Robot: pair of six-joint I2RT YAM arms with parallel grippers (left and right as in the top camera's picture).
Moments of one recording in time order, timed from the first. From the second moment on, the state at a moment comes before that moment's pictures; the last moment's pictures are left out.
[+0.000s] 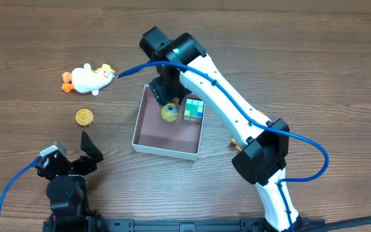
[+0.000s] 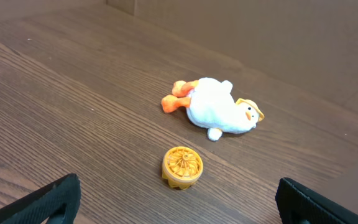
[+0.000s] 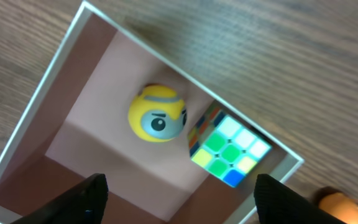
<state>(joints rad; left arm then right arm) 0.14 0.01 0.12 -0.39 -0.19 -0.34 0.71 2.25 2.31 -1.51 0.08 0.24</state>
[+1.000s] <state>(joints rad) 0.14 0.01 0.12 -0.39 -0.19 -0.34 0.14 2.24 2.33 -1.64 0.09 0.48</state>
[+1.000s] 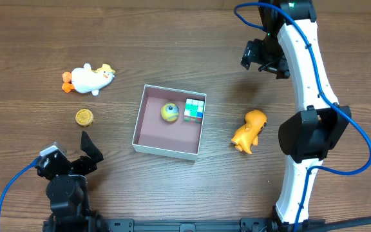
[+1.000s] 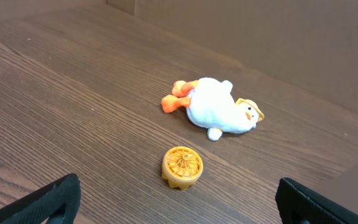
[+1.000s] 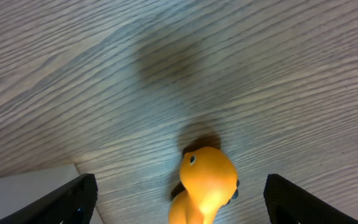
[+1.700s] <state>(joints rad) 0.14 0.01 0.12 -0.39 -0.19 -0.34 0.14 1.79 1.71 -1.49 0.11 0.42</state>
